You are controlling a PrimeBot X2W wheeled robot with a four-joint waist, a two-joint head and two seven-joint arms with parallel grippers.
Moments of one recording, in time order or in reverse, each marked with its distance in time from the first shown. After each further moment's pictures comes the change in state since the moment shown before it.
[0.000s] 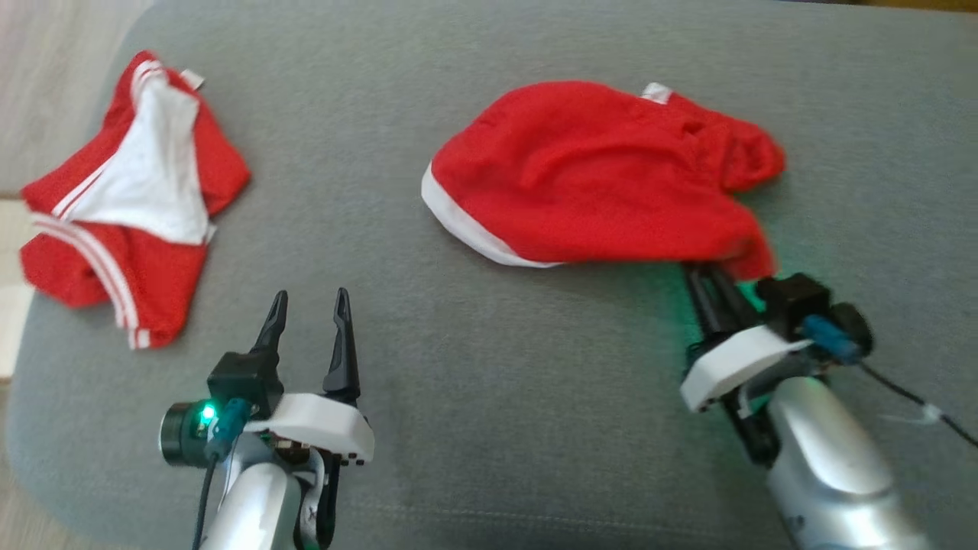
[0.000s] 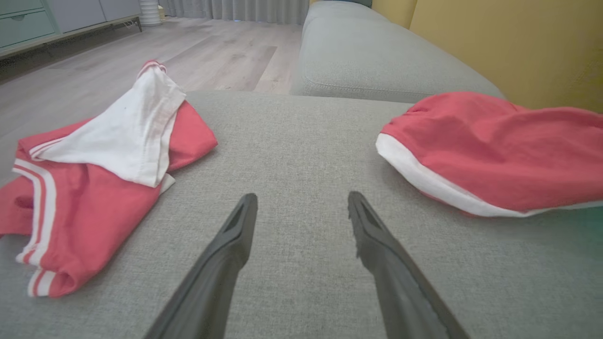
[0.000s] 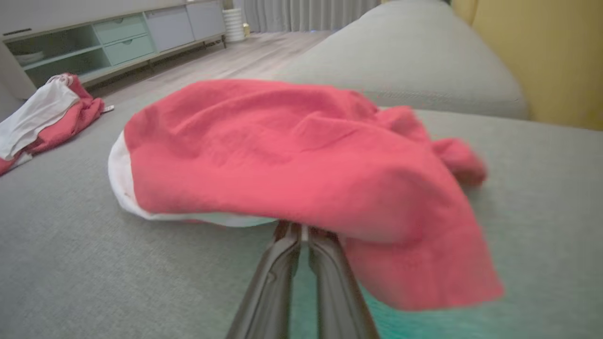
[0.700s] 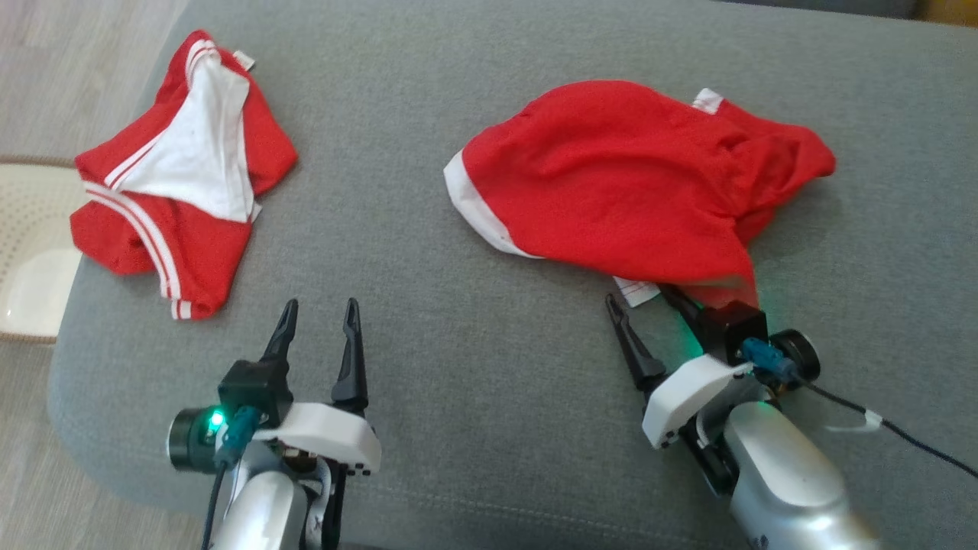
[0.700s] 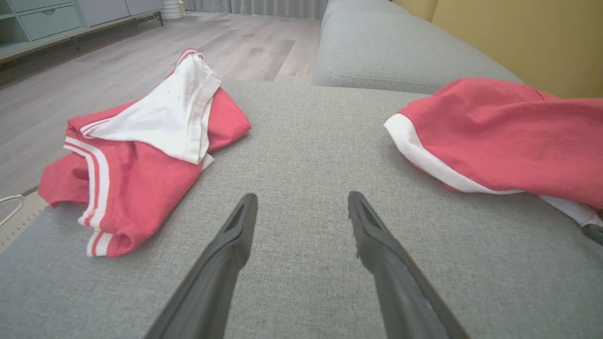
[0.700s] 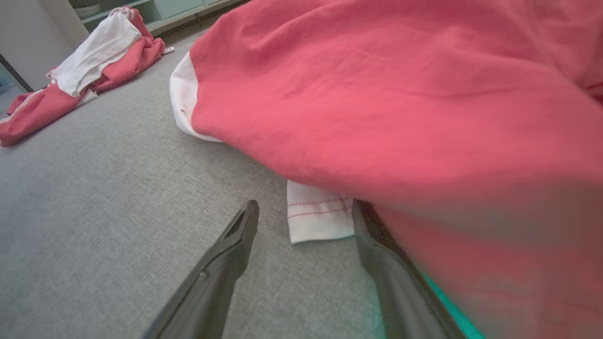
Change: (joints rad) left arm 0.019 0.000 -0.014 -0.001 0.008 -0.007 0.000; right arm 0.003 0.026 0.107 0.075 0.021 0.000 0.007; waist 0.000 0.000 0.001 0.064
